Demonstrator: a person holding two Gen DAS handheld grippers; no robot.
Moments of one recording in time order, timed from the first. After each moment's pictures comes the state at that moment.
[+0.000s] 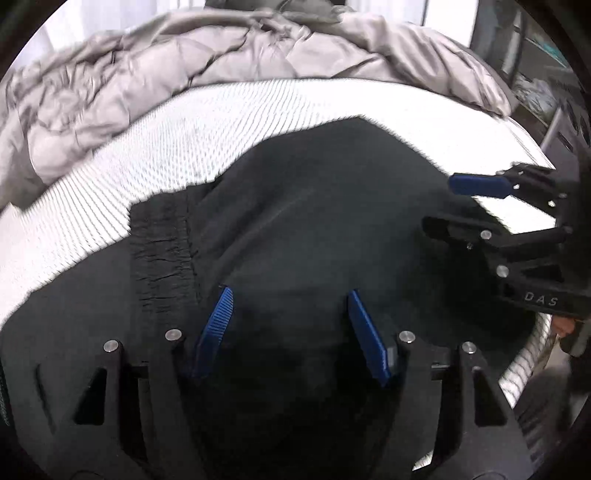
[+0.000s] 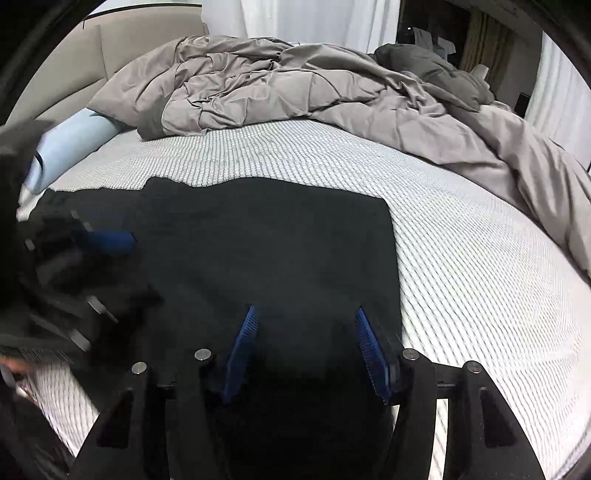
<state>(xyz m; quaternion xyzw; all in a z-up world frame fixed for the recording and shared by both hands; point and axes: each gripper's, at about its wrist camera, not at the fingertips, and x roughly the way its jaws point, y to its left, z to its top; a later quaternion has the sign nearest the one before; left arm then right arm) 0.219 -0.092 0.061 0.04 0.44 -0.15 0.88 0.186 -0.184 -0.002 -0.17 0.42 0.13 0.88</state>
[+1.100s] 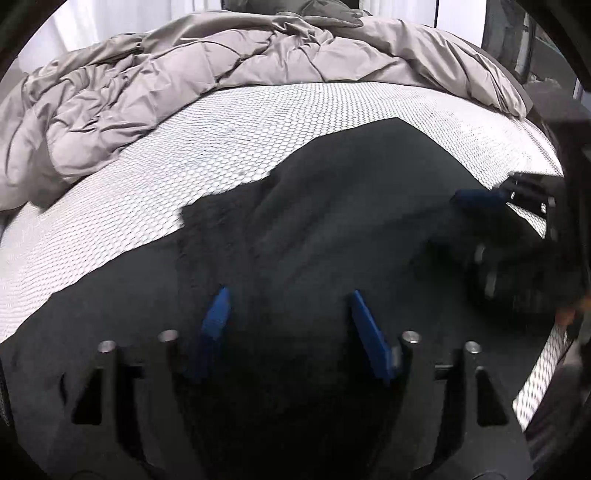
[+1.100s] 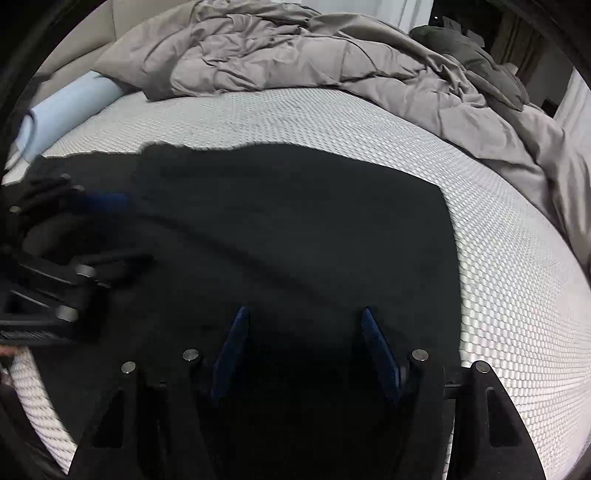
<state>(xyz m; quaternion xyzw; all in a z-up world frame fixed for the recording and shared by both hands) 0.215 -0.061 0.064 0.06 0.43 -0.12 0.89 0.201 -0.191 -0.029 -0.19 0.45 0.14 0.86</state>
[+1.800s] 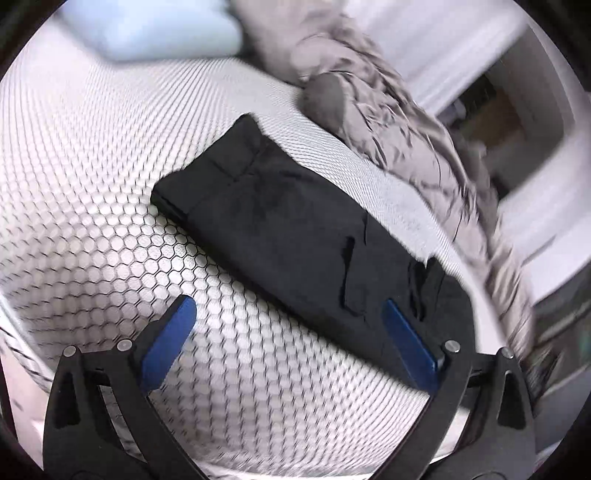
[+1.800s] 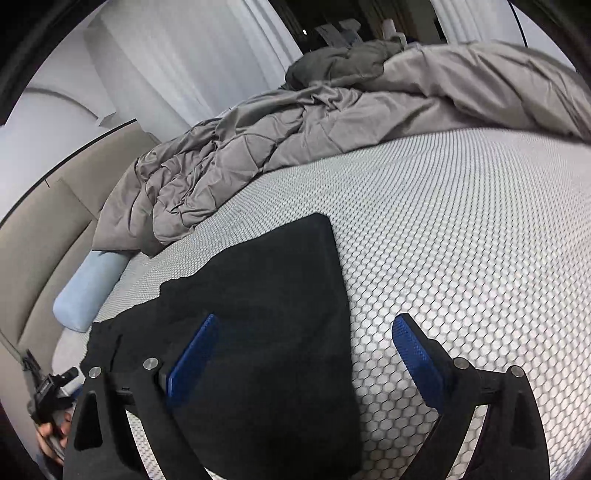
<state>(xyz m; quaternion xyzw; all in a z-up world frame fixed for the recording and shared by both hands) 0.021 0.215 0.048 -0.39 0.33 0.09 0.86 0.152 -0.295 0.034 0.12 0.38 0.13 0.91</state>
